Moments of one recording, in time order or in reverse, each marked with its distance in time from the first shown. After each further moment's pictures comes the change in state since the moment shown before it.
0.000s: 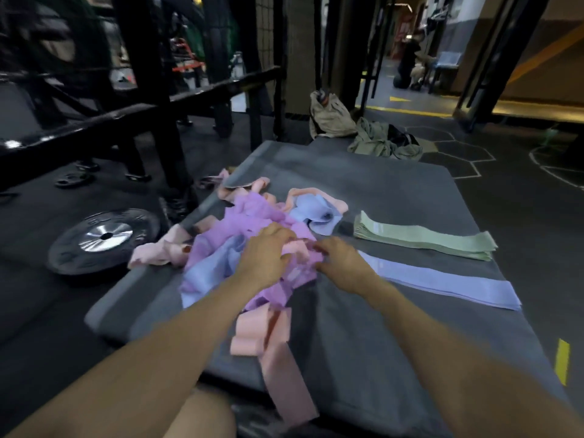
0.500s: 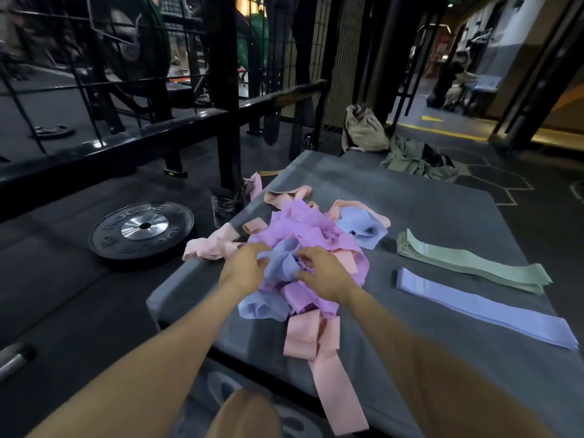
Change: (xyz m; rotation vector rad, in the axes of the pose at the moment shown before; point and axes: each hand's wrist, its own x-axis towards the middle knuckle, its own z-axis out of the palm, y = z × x) left_hand -0.051 -0.090 -0.049 -0.156 0.039 -0.367; right_hand 0.030 -0.092 0.057 0.055 -0.072 -0.059
